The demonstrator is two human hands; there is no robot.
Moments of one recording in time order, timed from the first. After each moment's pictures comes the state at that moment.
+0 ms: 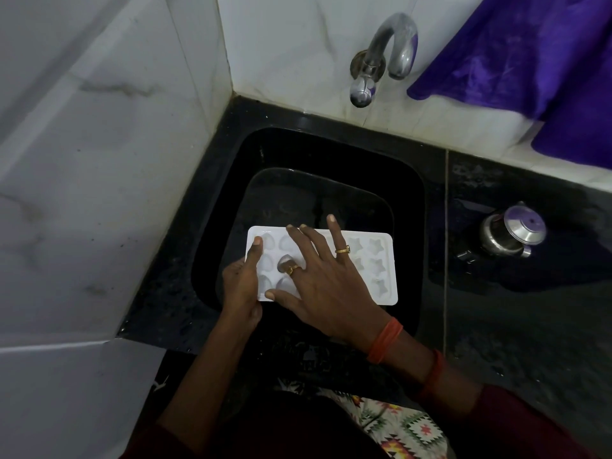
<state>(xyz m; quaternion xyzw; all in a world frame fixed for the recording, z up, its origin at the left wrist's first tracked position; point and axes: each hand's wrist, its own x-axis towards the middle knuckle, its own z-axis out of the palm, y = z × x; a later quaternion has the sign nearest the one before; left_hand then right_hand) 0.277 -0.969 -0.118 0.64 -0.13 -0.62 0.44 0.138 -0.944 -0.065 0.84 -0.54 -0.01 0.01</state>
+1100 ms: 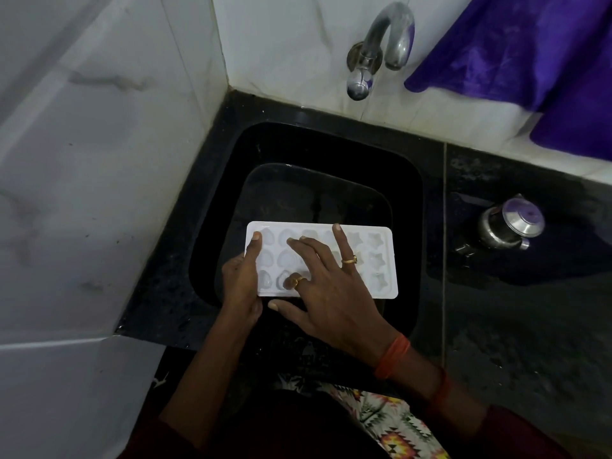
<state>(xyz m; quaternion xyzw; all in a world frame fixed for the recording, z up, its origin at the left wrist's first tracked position) 0.274 -0.969 -0.116 0.64 -0.13 -0.63 0.42 0.132 -0.922 -0.067 0.84 -0.54 0.05 0.00</state>
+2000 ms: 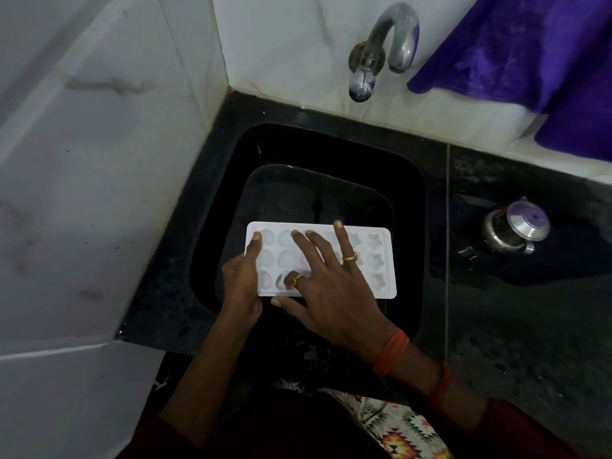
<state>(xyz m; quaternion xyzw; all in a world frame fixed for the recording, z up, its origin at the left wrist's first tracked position) 0.274 -0.979 -0.122 0.63 -0.11 -0.63 0.44 0.133 -0.936 -0.069 0.84 -0.55 0.01 0.01</state>
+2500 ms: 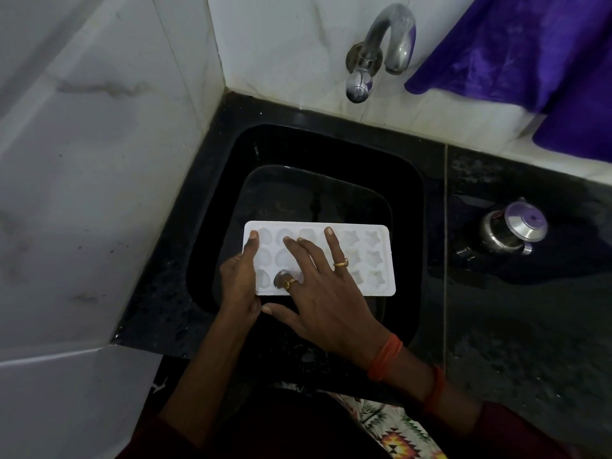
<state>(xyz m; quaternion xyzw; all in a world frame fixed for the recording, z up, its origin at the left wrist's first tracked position) 0.272 -0.984 -0.123 0.65 -0.13 -0.62 0.43 0.139 -0.934 -0.069 0.84 -0.55 -0.02 -0.02</state>
